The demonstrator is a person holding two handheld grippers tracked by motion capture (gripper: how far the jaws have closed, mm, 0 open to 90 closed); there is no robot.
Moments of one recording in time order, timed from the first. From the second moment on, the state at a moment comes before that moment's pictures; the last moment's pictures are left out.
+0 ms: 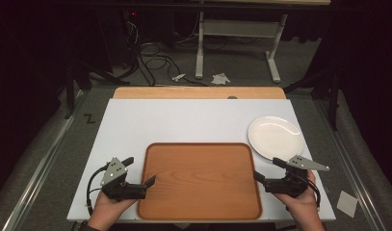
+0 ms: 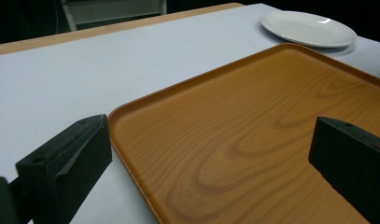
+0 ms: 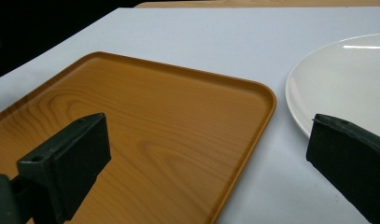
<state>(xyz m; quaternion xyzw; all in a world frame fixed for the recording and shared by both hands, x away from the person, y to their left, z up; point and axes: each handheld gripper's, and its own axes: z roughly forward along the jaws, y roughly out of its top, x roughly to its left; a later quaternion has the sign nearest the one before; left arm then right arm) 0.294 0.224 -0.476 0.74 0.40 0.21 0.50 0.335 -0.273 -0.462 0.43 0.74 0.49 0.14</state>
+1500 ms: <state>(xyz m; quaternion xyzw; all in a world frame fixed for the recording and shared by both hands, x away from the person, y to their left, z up) 0.300 0.227 -0.476 0.74 0.38 0.23 0.51 0.330 -0.303 -0.468 0.49 0.67 0.52 0.19</state>
